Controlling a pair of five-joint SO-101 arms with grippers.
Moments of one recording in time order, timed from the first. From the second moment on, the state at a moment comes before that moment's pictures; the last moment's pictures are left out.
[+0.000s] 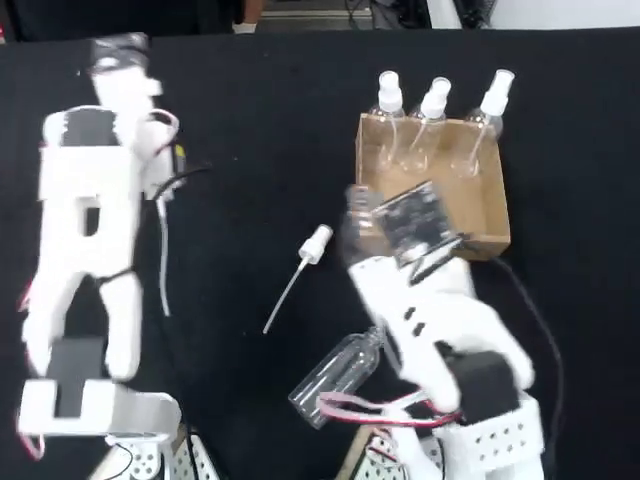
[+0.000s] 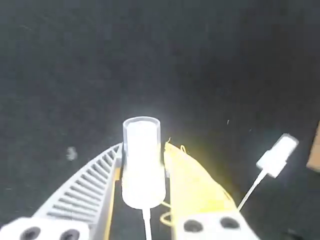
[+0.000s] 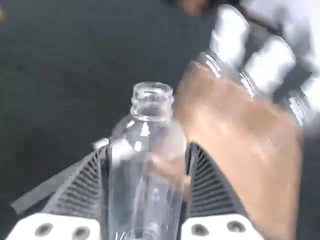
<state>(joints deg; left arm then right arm) -7.2 -4.3 -8.5 85.0 4.8 -18.3 -75.2 53.6 60.6 12.6</state>
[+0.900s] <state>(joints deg) 9.0 -37.2 -4.4 57.4 8.3 -31.6 -75.2 84.7 6.7 2.3</state>
